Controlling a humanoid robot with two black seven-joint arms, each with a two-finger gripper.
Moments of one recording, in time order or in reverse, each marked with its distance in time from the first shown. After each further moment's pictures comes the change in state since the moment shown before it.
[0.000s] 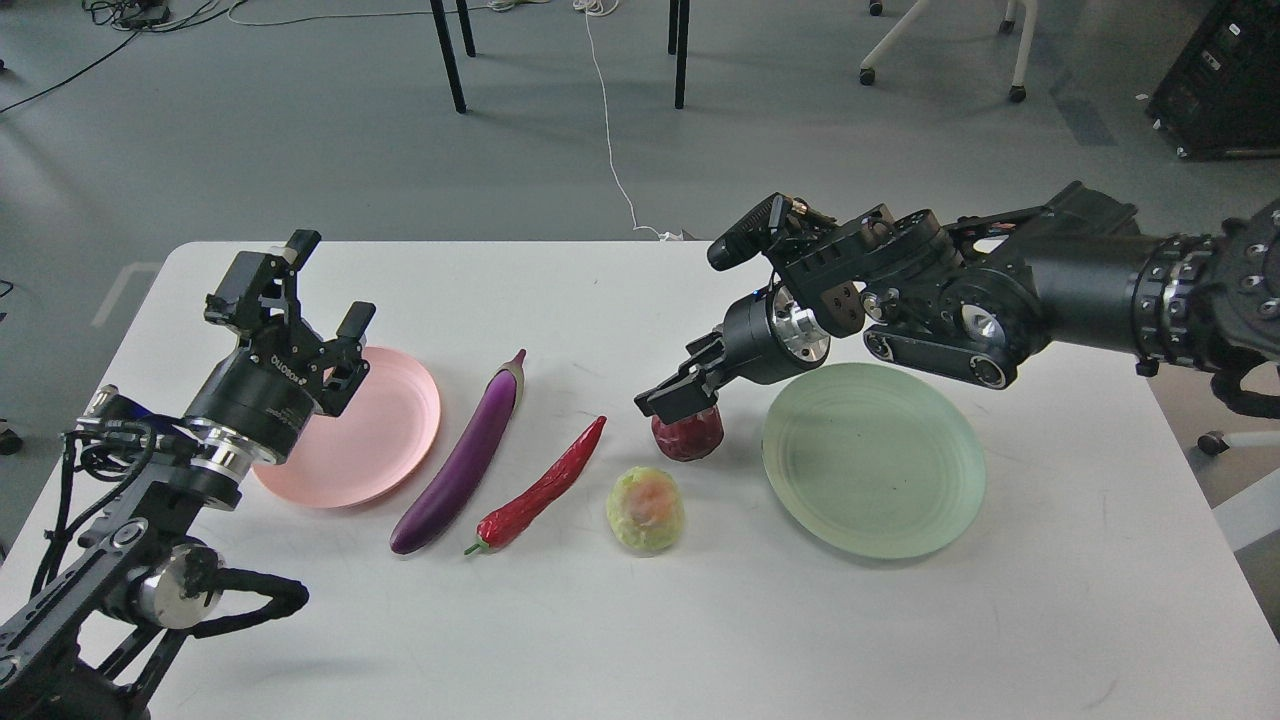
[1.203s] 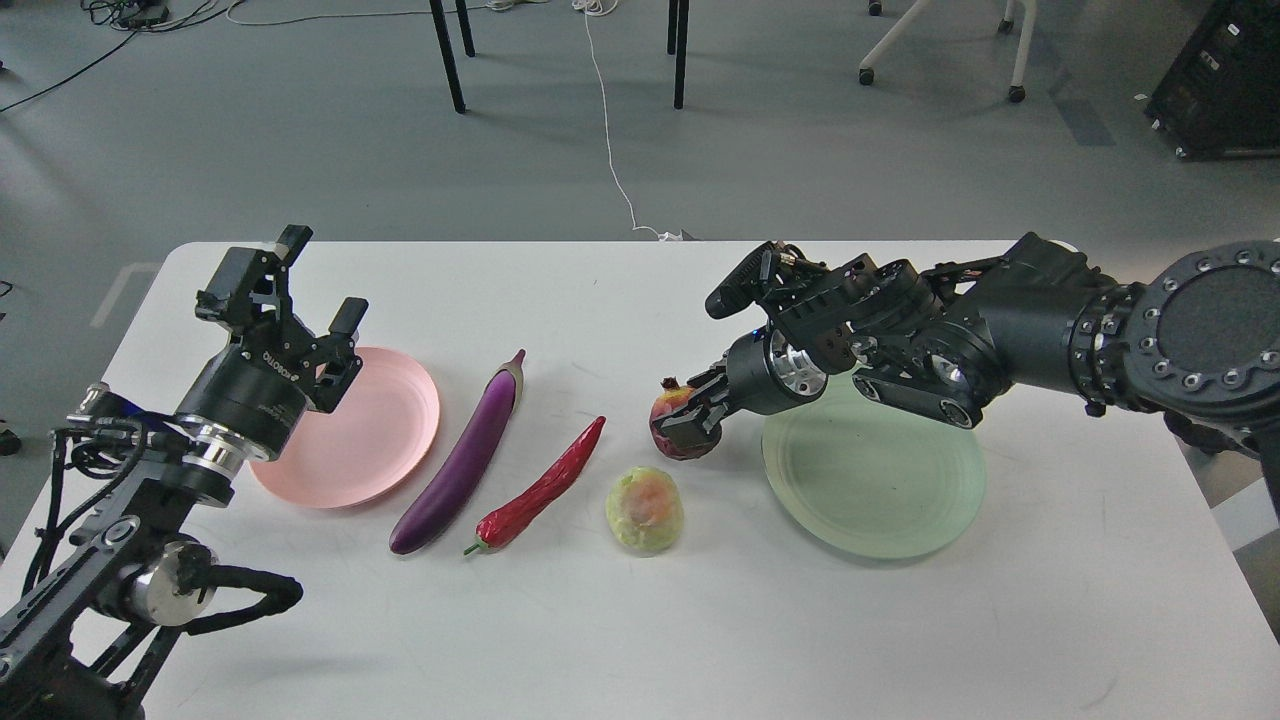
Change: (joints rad) left arm 0.000 0.006 -0.011 -0.001 -0.001 -0.002 0.000; right arm -0.034 0.024 -0.086 -0.065 0.005 -0.059 0.000
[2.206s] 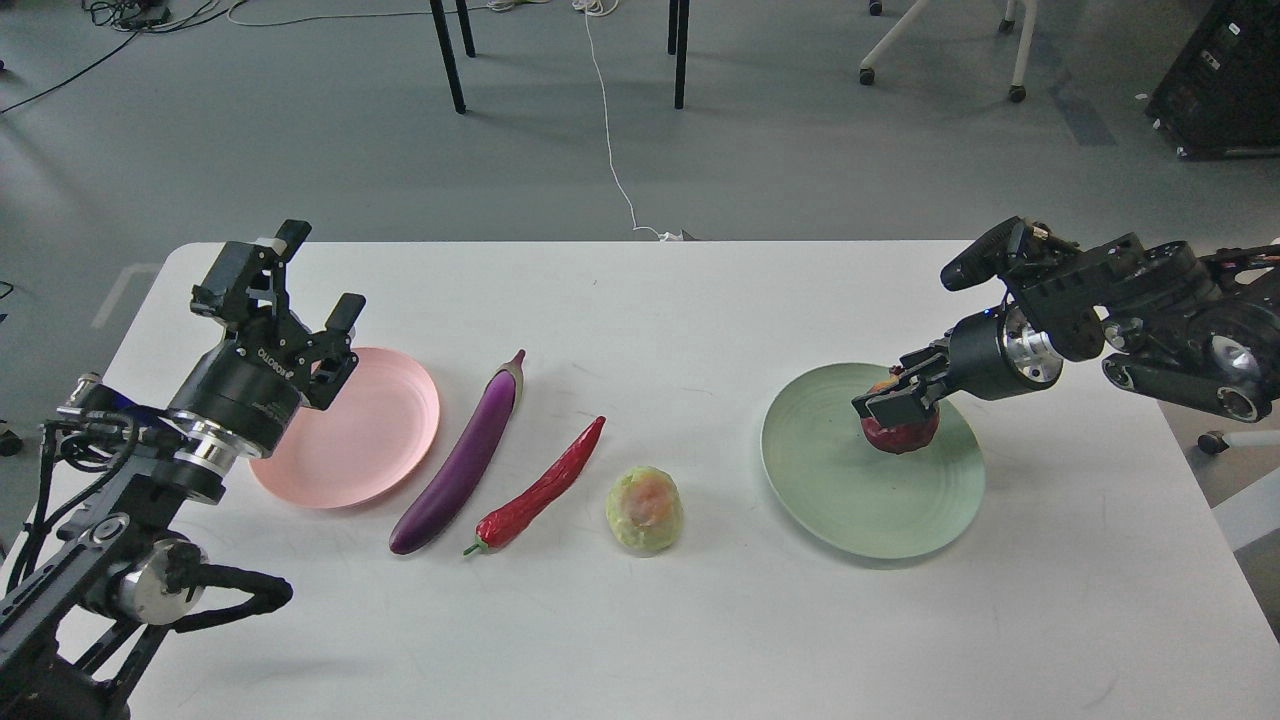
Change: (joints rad) left arm -0.002 0.030 0.007 -0.019 0.000 -0.006 0.000; right arm 0.021 -0.445 0.025 0.218 -0.160 -0.002 0.000
